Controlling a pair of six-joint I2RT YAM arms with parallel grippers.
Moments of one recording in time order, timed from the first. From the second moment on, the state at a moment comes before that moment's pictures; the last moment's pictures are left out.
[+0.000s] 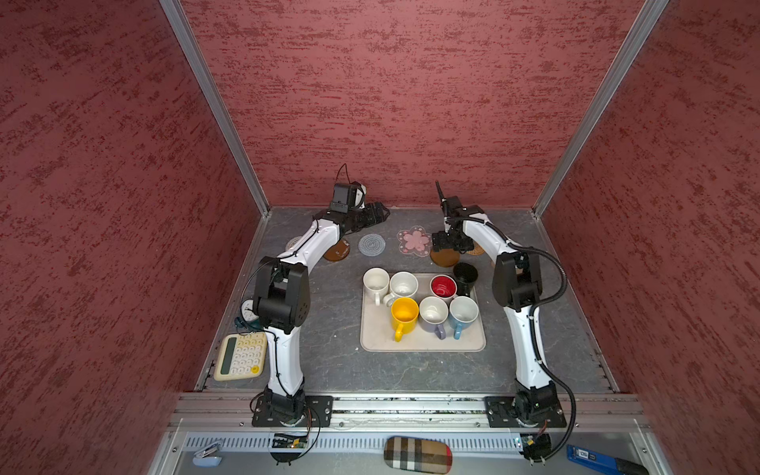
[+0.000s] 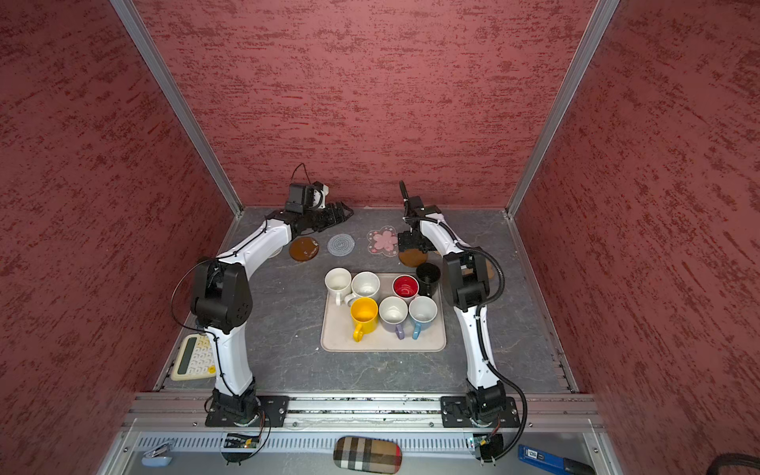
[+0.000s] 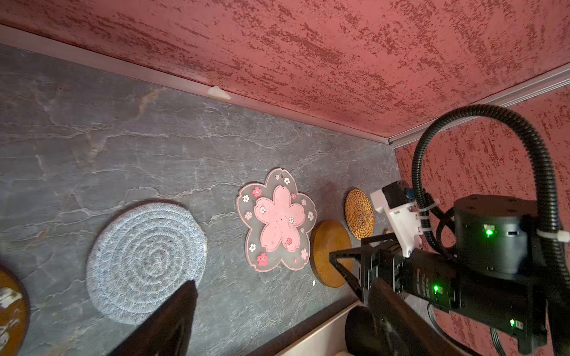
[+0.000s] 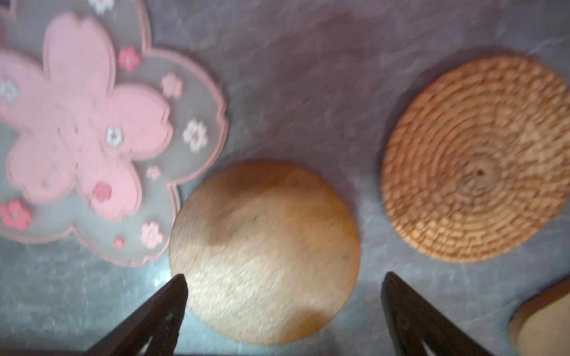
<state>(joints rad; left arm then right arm) -0.26 2.01 1.71 -0.33 0.38 -0.54 0.29 2.37 2.08 -1.01 0.06 0.23</state>
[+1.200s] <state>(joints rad) -0.29 1.95 1.65 -0.34 0.35 -0.54 0.29 2.48 2.24 -1.01 0.21 0.19</state>
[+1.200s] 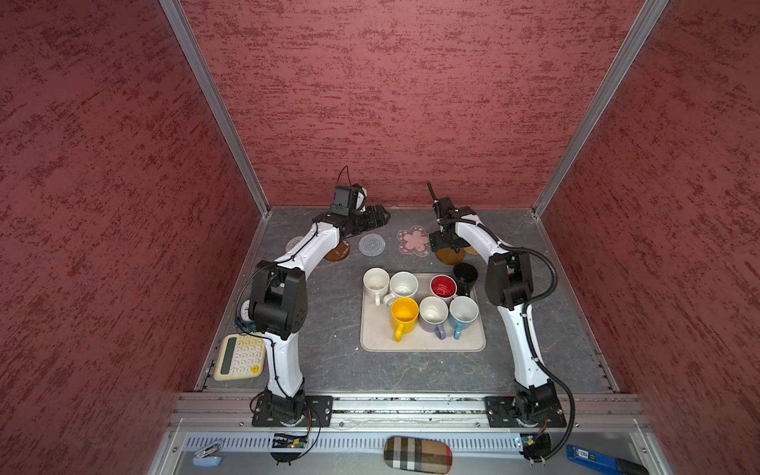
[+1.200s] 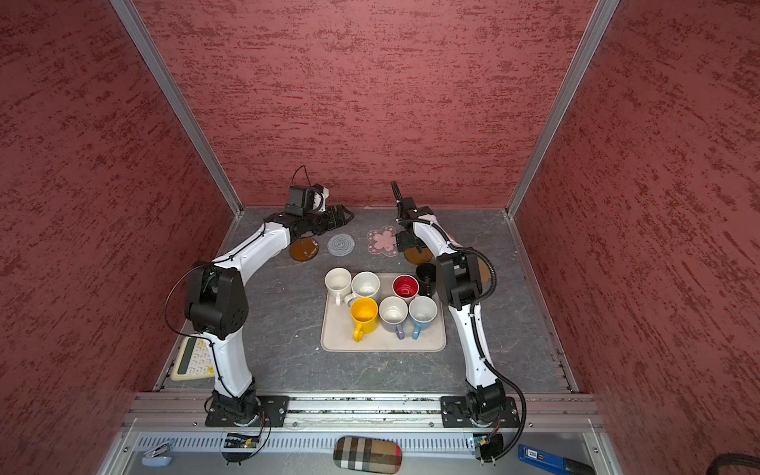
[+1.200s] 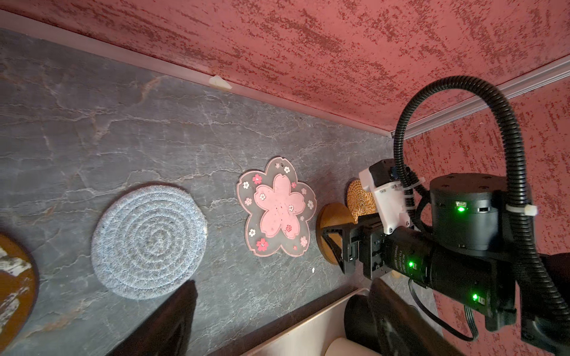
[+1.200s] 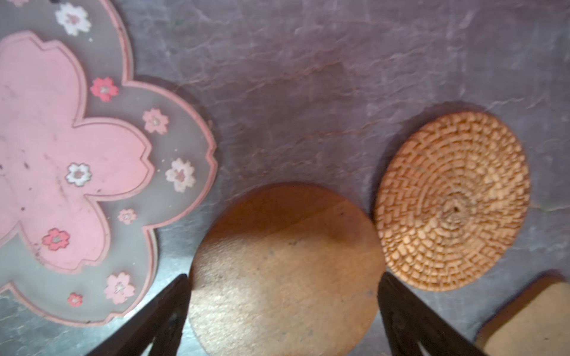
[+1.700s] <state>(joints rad) -0.30 1.95 1.69 -0.42 0.32 -0.50 0.24 2.52 2.32 -1.02 0.21 0.18</state>
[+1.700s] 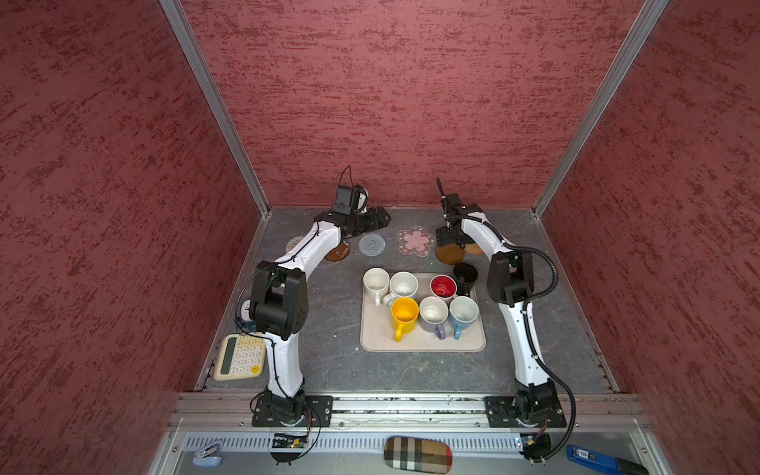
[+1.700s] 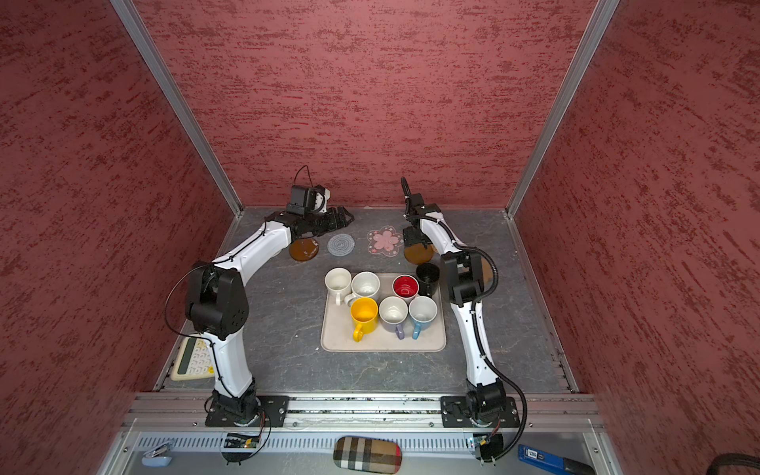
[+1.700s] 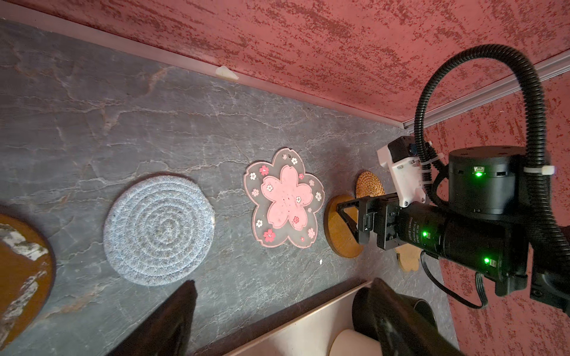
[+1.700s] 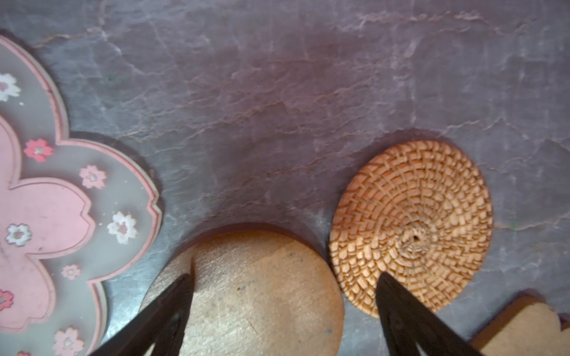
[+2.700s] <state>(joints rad) -0.35 1.89 1.69 -0.50 0.32 -0.47 0.06 2.43 2.14 -0.86 0.11 0.24</state>
